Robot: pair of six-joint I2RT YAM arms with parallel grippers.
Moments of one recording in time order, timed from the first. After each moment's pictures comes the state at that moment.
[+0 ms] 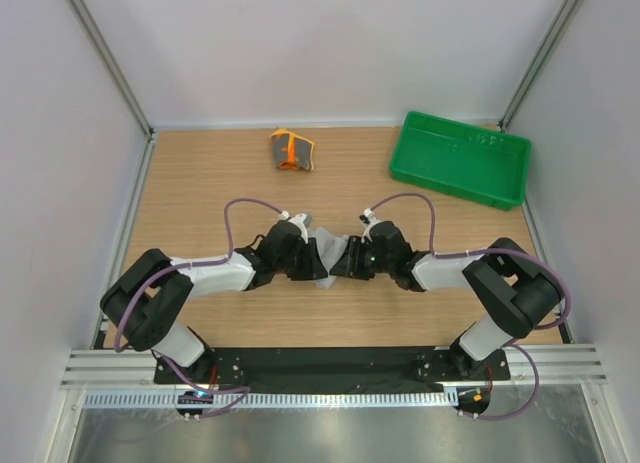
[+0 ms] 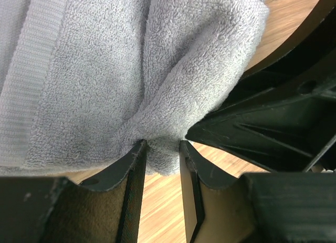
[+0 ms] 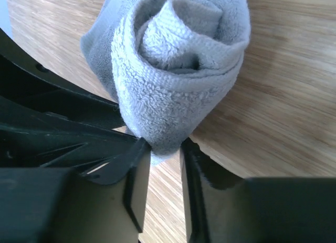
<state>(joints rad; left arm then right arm) -0.75 1.53 0.65 0.12 0.17 -0.71 0.66 1.57 0.53 0.39 -0.31 0.79</state>
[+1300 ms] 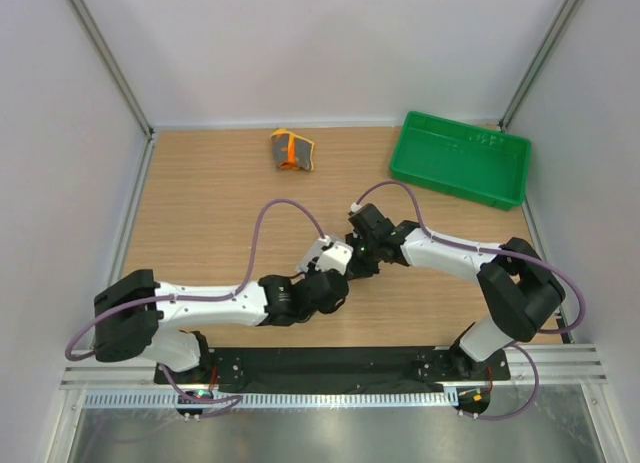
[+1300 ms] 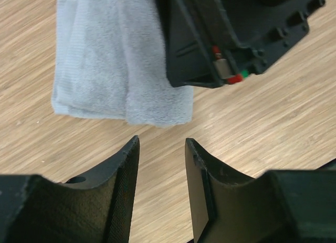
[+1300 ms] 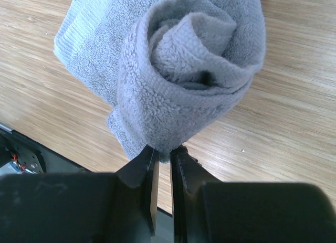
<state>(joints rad) -1.26 1.40 0.81 -0.26 -0.53 -0.54 0.72 1.56 0.89 -0.39 -0.19 0.72</state>
